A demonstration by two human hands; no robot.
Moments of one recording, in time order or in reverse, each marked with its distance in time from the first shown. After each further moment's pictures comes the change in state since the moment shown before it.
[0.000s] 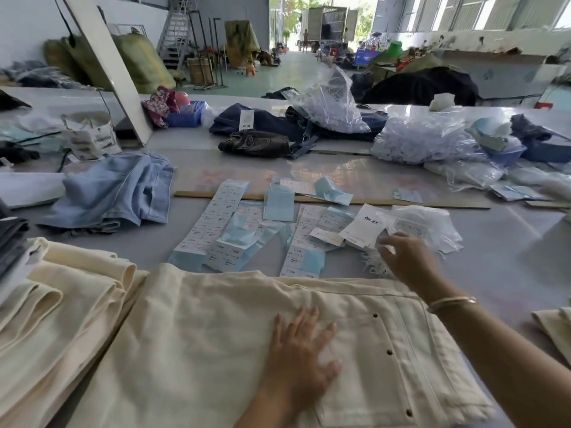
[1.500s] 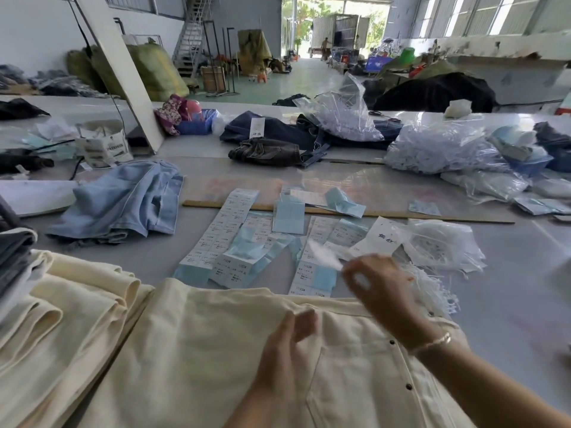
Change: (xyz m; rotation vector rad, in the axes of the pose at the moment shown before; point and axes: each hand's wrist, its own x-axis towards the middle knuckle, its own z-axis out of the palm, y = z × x) left_hand 0.030 -0.020 -0.021 -1.851 0.252 -0.576; right_hand -0.009 -0.058 0.033 0.270 0.285 -0.416
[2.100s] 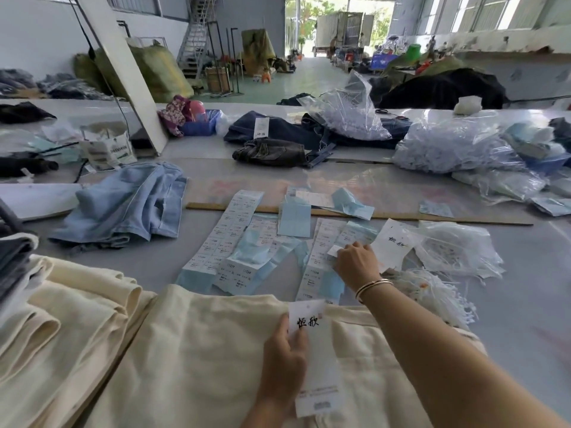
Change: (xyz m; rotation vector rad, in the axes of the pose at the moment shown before) left_hand 0.028 -0.015 -0.018 0.665 0.181 0.347; right_hand 0.059 0.056 0.103 -0.571 -0.580 0.241
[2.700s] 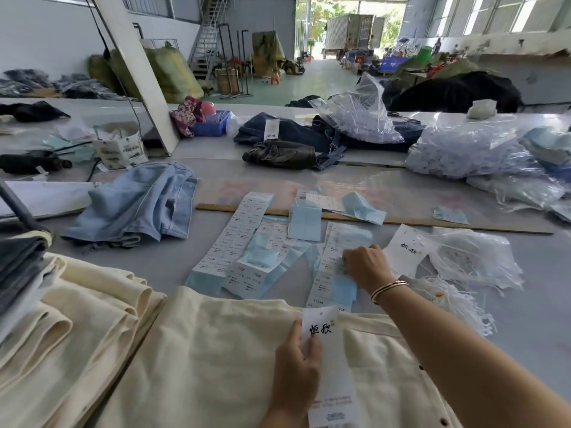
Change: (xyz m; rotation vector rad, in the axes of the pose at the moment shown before) left_hand 0.000 0.001 0.000 -0.008 0.006 0.094; right_hand 0.014 0.004 -0.003 0.043 0.061 -0.079
